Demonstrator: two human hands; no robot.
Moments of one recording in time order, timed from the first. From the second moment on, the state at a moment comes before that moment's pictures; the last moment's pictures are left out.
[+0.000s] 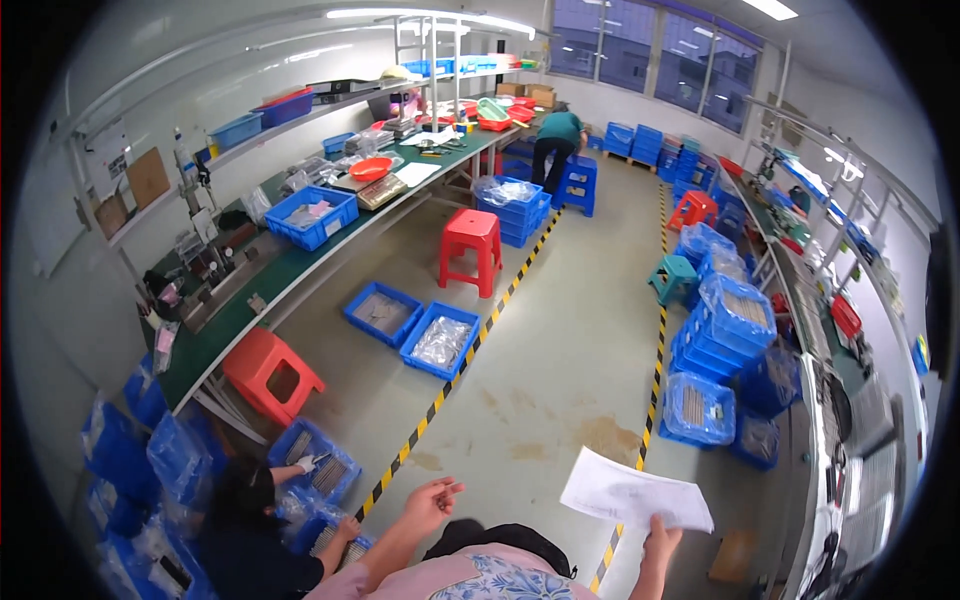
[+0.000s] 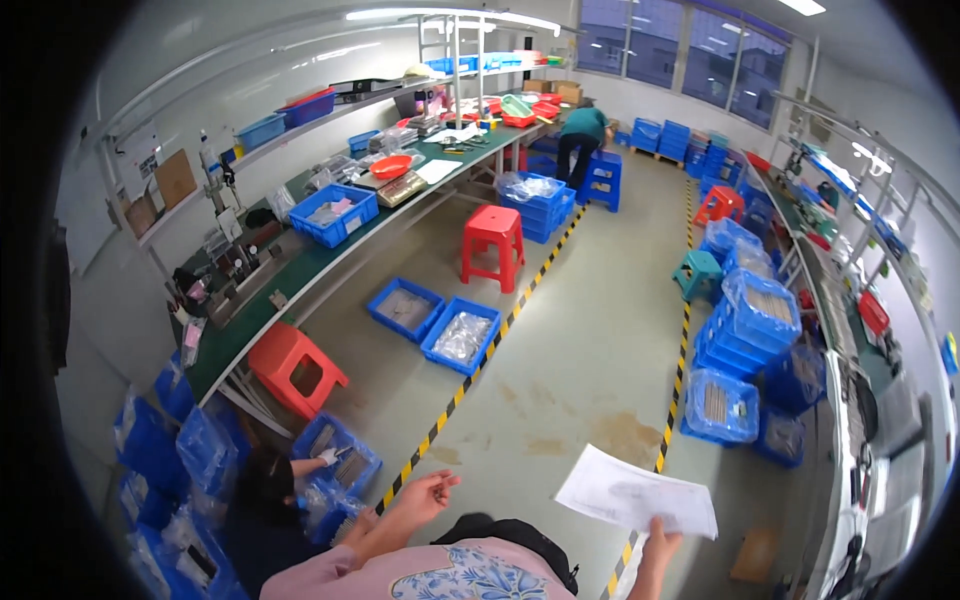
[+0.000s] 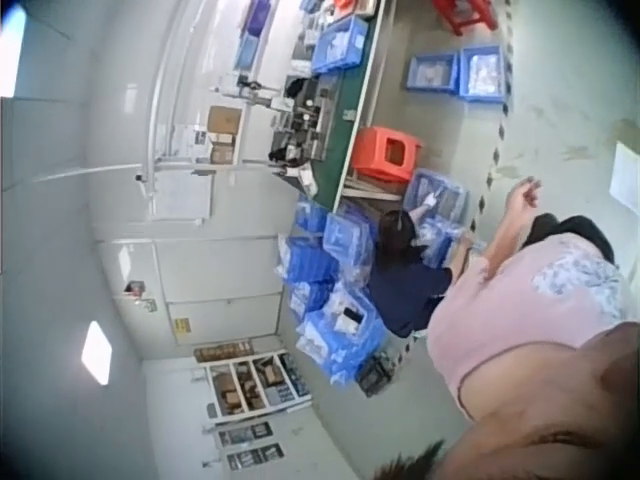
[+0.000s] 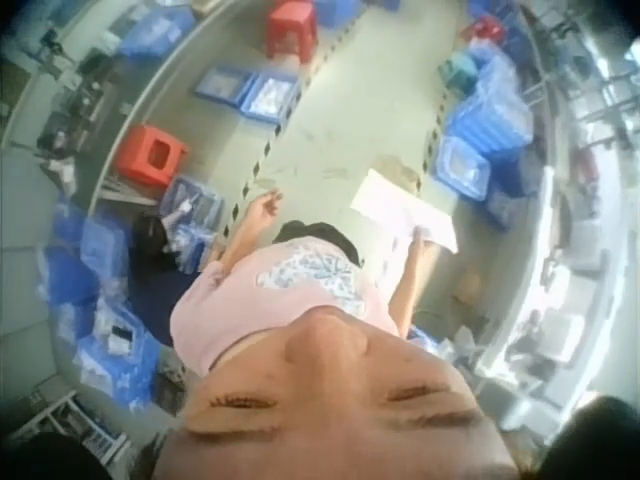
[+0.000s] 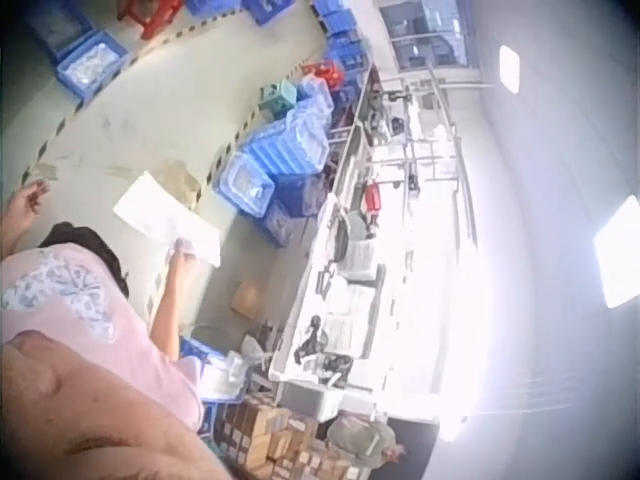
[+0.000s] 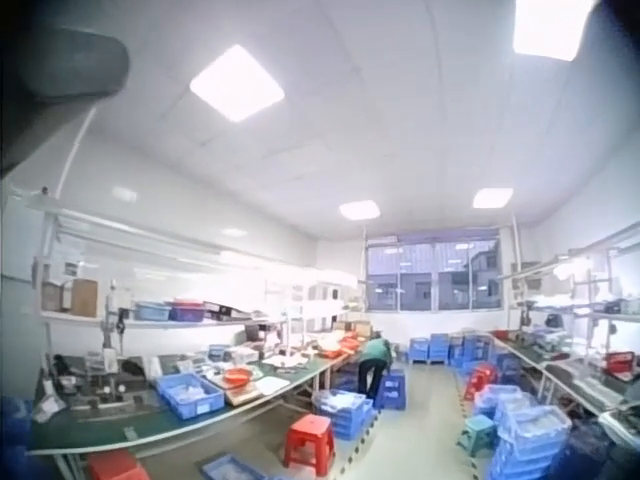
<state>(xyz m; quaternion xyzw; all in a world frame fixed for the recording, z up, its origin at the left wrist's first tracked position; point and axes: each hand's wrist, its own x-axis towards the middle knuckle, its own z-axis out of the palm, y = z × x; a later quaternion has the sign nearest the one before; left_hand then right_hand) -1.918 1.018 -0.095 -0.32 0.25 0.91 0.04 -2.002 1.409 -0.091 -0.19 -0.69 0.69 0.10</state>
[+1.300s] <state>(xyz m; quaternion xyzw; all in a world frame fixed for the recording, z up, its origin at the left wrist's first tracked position) -2.672 0.763 0.023 -0.11 0.03 0.92 -0.37 -2.975 0.987 -0.019 0.19 -0.76 0.59 -0.21</state>
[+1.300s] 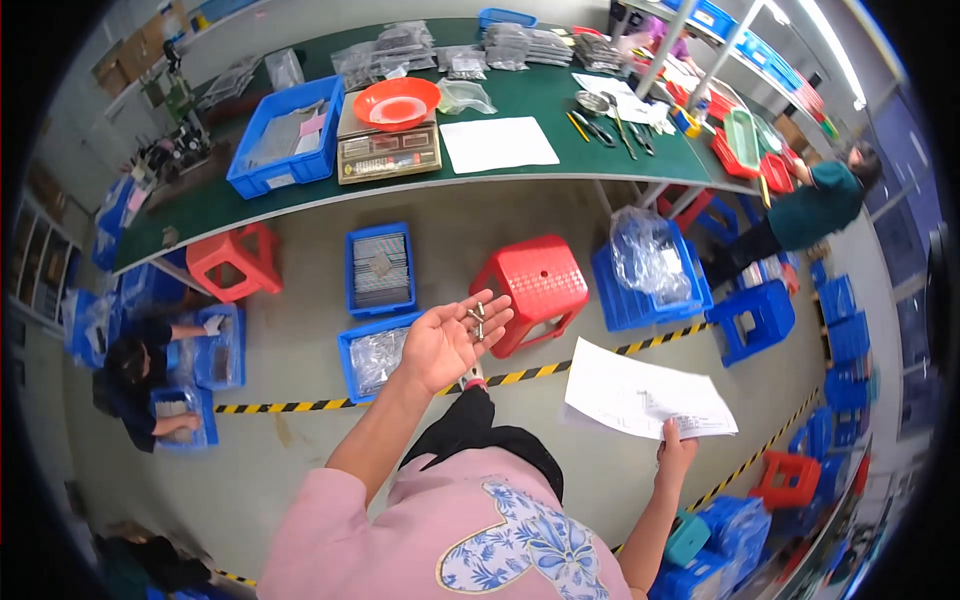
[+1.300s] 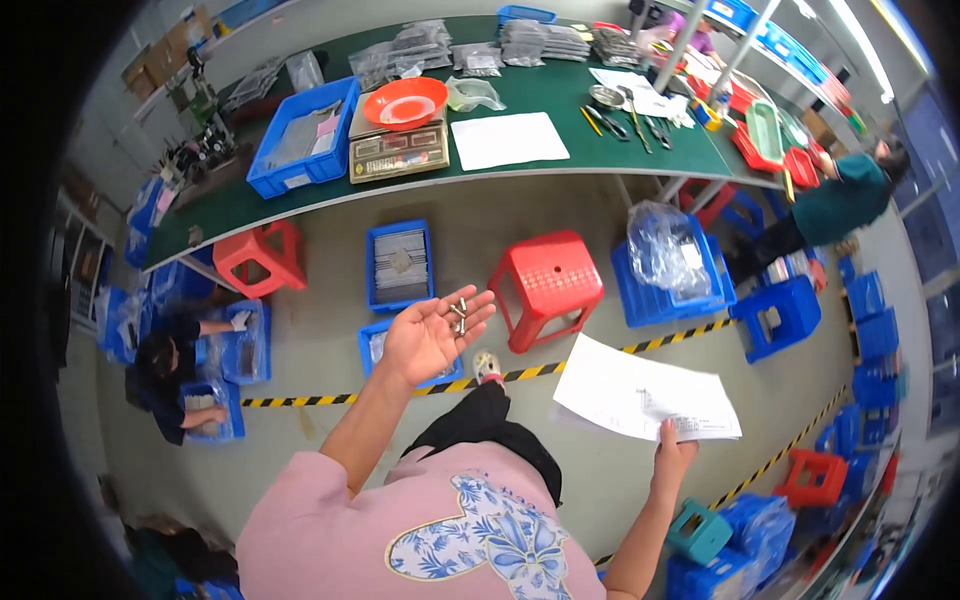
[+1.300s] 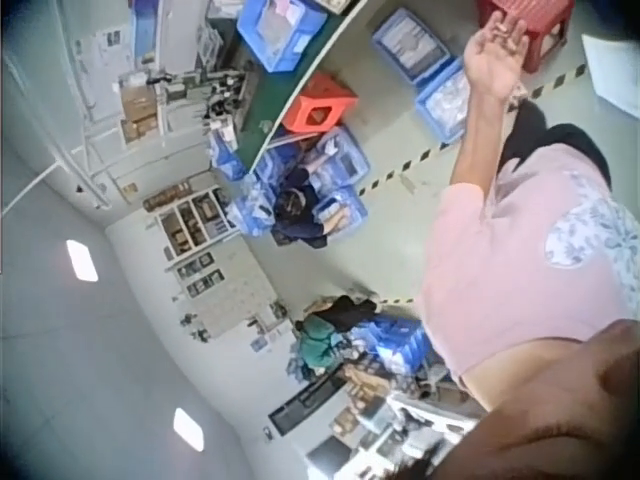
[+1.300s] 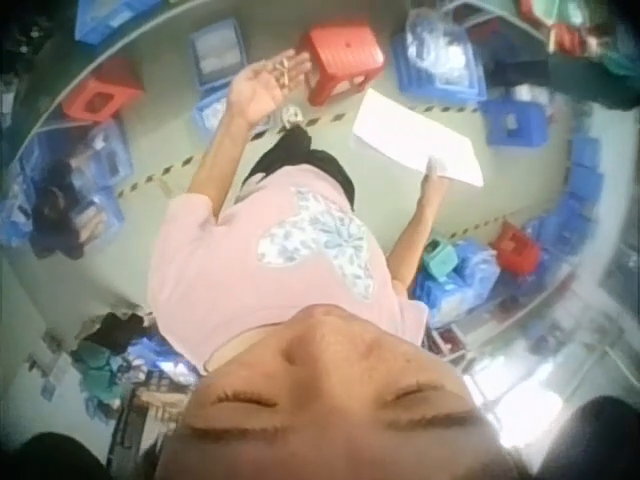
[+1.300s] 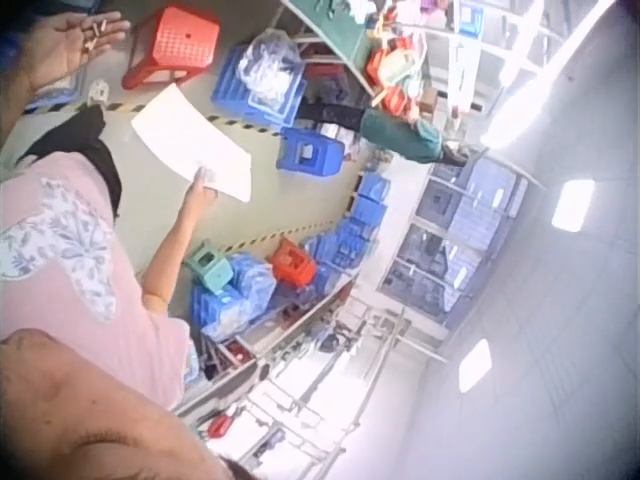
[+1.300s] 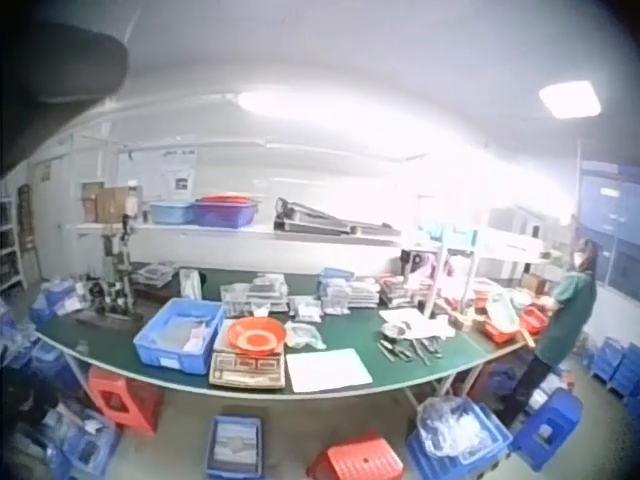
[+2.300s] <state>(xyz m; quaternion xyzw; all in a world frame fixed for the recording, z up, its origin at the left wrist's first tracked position) -2.918 0.501 0.001 -0.27 0.04 0.70 -0.65 -3.174 0.405 -0.077 0.32 -0.68 0.37 -0.55</state>
